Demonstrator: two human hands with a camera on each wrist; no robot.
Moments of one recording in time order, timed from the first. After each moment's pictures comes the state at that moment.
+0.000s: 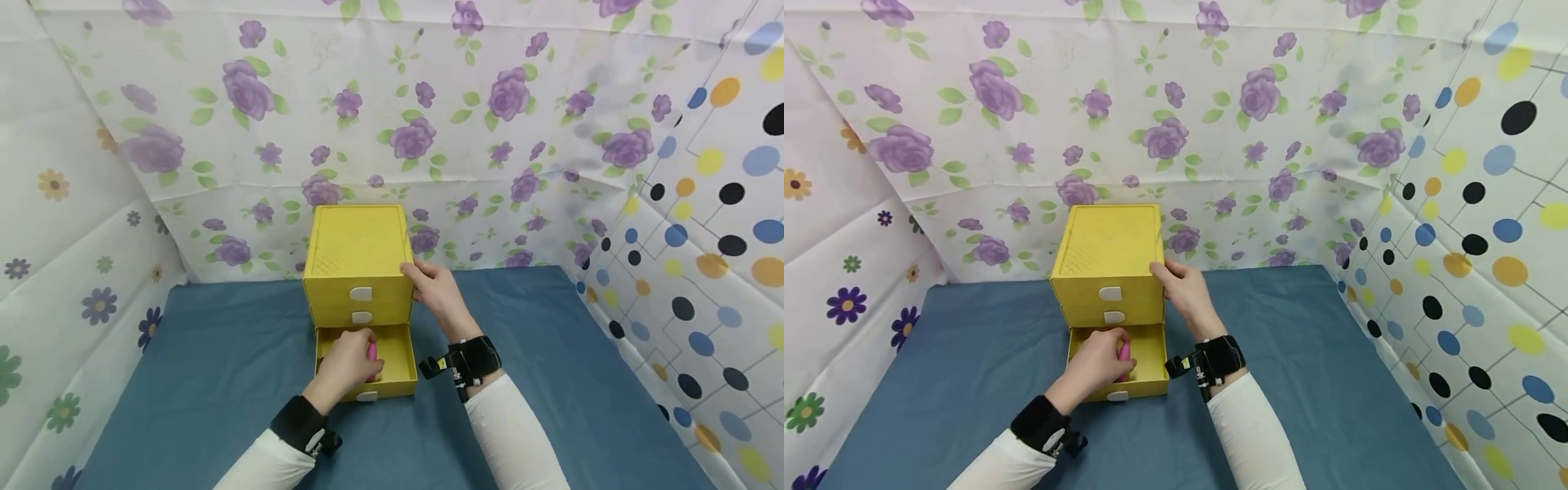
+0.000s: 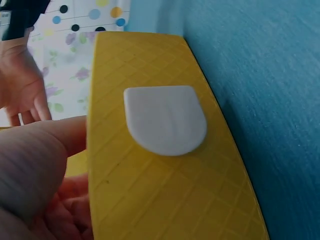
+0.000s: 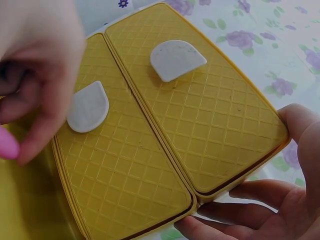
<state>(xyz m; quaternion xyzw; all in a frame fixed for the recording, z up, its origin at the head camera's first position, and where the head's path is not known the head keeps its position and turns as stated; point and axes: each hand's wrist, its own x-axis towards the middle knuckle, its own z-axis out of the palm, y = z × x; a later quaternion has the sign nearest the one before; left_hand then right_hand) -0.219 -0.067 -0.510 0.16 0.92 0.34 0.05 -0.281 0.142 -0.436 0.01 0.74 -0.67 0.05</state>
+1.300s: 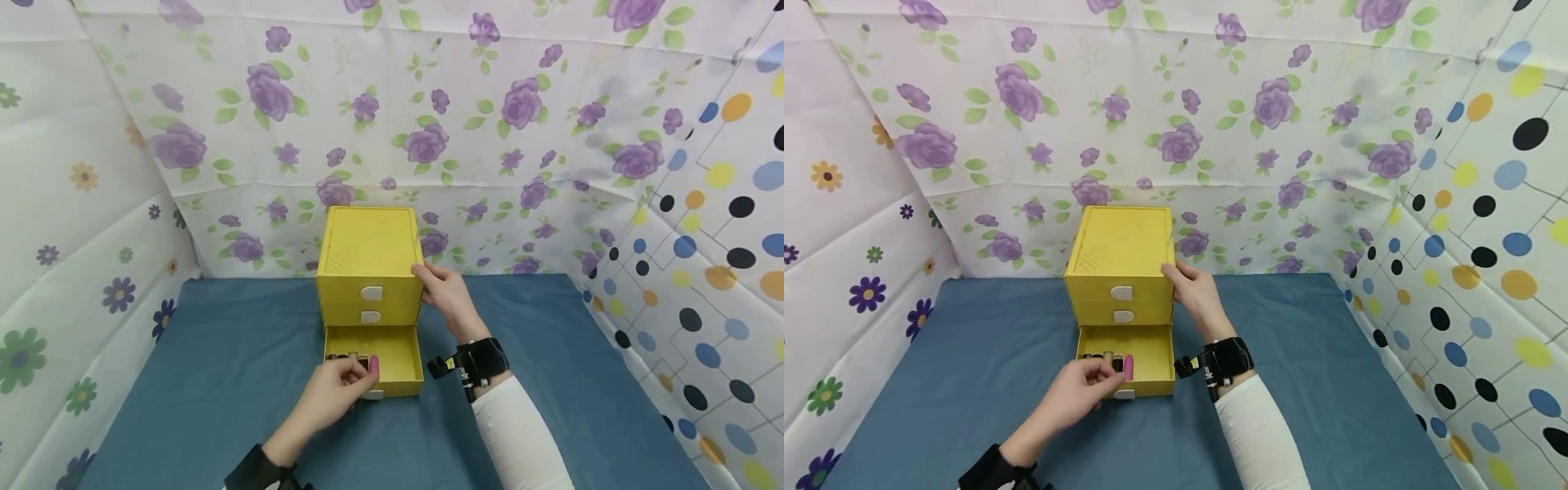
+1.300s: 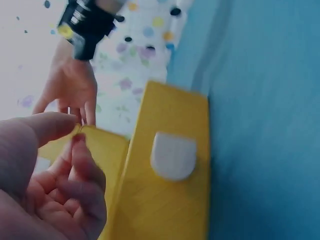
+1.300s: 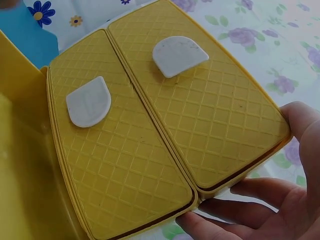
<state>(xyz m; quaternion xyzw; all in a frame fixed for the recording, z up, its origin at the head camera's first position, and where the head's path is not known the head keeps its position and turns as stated) -0.157 -0.108 -0.503 0.12 0.81 0.56 0.10 -0.284 0.143 -0.436 0.04 0.75 -0.66 0.07</state>
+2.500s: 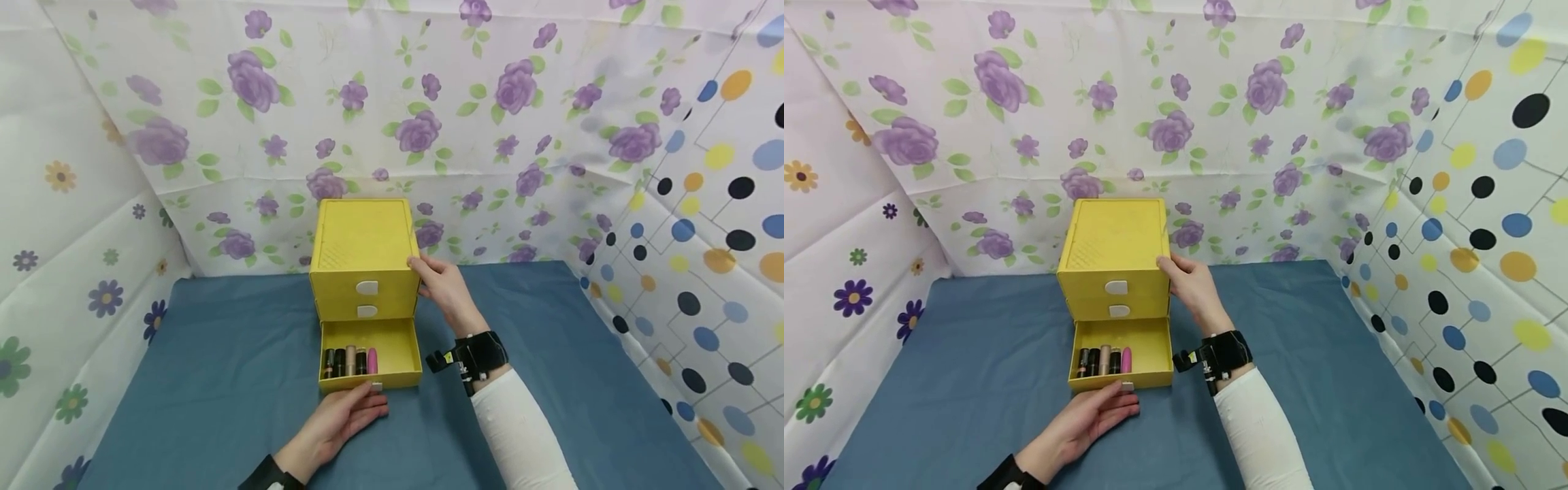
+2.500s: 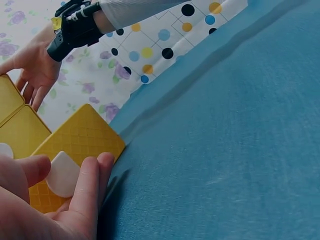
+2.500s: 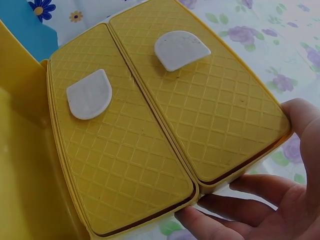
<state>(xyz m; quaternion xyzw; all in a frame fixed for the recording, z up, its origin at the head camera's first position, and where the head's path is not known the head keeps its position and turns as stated) -0.145 -0.097 -0.566 -0.10 0.50 0.80 0.32 -0.283 0.145 -0.439 0.02 0.74 -0.67 0.06</state>
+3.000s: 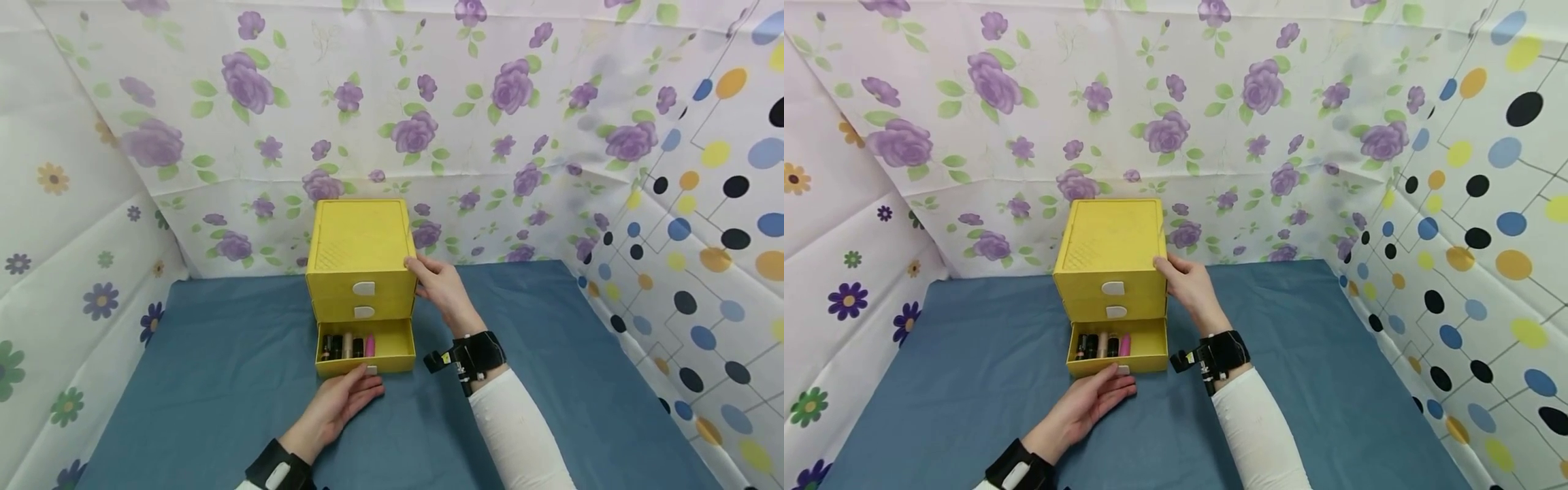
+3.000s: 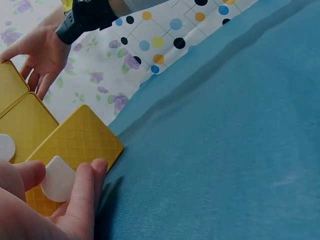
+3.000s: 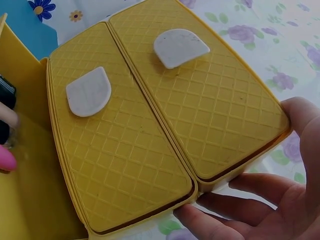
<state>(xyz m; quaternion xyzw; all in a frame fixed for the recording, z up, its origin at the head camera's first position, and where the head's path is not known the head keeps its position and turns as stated) -0.167 -0.088 -0.562 -0.11 0.50 0.82 0.26 -0.284 0.146 -0.437 0.02 0.74 -0.66 0.06</state>
